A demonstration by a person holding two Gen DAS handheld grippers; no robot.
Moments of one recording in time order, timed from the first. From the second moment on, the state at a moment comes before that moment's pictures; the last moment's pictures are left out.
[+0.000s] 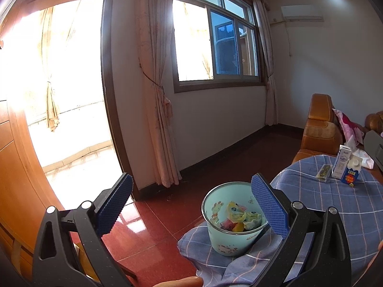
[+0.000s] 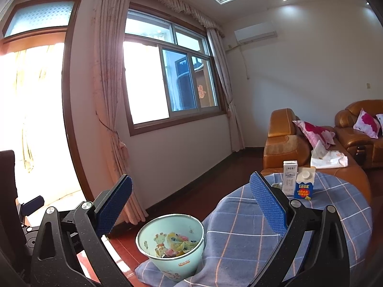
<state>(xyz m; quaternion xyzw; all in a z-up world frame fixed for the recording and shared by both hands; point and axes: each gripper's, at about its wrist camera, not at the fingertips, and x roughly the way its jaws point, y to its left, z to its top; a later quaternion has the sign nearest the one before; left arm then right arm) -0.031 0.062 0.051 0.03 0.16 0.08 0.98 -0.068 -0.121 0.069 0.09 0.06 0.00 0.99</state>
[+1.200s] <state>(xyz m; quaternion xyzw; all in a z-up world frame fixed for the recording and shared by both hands) -0.025 0.053 0.042 0.04 0.18 0.05 0.98 -0.063 -0.126 0.060 0.09 0.07 -0.02 0.99</state>
